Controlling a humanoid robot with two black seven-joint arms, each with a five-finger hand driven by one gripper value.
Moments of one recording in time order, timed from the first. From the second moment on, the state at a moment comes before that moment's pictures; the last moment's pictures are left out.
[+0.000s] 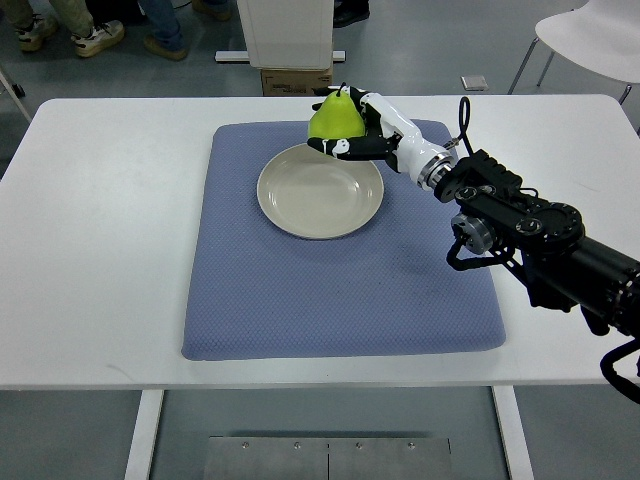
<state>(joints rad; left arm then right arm) 0.00 0.00 -0.11 -0.25 -0.10 0.11 -0.47 1.08 0.00 0.17 0.55 -0.40 0.09 0.47</state>
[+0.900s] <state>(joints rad) 0.00 0.00 -0.11 -0.25 -0.10 0.11 -0.47 0.98 0.00 0.07 0.56 -0.40 0.09 0.44</state>
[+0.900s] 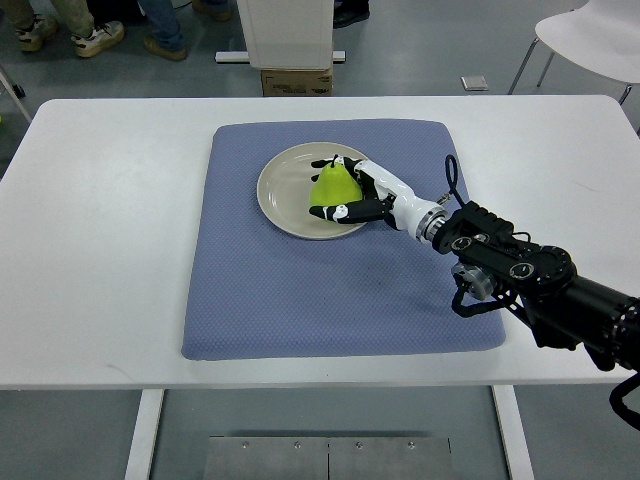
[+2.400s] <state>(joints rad) 0.00 0.00 -0.11 -0.25 -0.10 0.11 -0.47 1.02 0.00 0.11 0.56 -0.39 0.11 0.44</state>
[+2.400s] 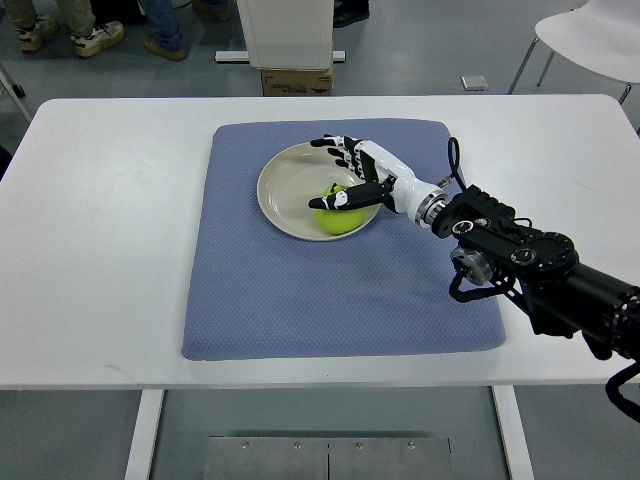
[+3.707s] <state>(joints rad) 0.00 0.00 -0.11 -0.25 -0.10 0.11 -0.47 0.96 -0.12 0.33 0.48 -0.39 0.13 0.41</state>
